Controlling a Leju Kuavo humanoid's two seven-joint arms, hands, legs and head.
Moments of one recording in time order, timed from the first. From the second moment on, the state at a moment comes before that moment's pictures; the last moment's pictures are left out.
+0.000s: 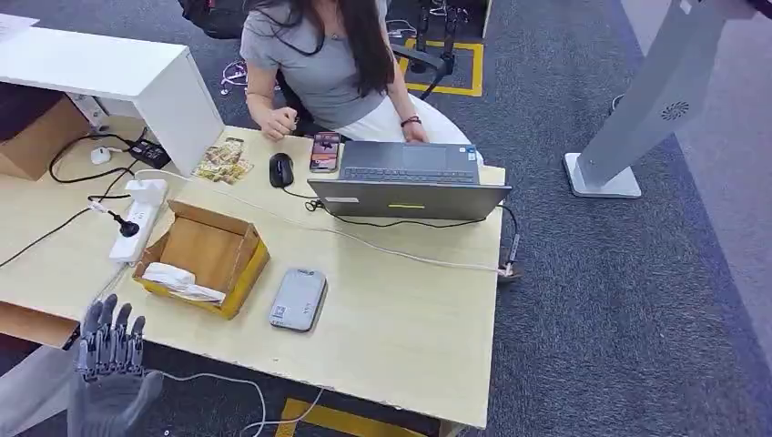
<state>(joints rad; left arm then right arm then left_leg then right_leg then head) 0.40 -0.27 0.47 -1.82 0.13 -0.29 -0.53 -0.02 0.10 1.20 -0.06 -1.30 -0.31 -0.10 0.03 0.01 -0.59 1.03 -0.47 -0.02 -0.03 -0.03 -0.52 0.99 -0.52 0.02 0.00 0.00</state>
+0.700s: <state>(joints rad) 0.06 0.00 0.30 -1.76 -0.34 -0.05 -0.32 -0.03 0.10 1.32 -0.06 -1.29 -0.33 -0.04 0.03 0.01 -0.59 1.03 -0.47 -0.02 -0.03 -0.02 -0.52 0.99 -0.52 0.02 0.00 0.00</state>
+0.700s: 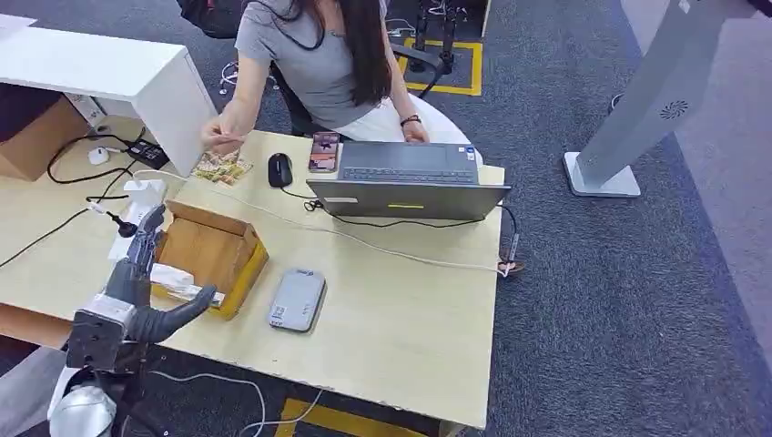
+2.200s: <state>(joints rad) -0.42 0.34 0.02 -1.32 -1.14 0.20 0.07 -0.07 0.07 1.52 -0.08 -1.21 -0.33 0.05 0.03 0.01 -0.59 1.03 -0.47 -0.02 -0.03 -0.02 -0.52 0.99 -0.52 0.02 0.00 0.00</state>
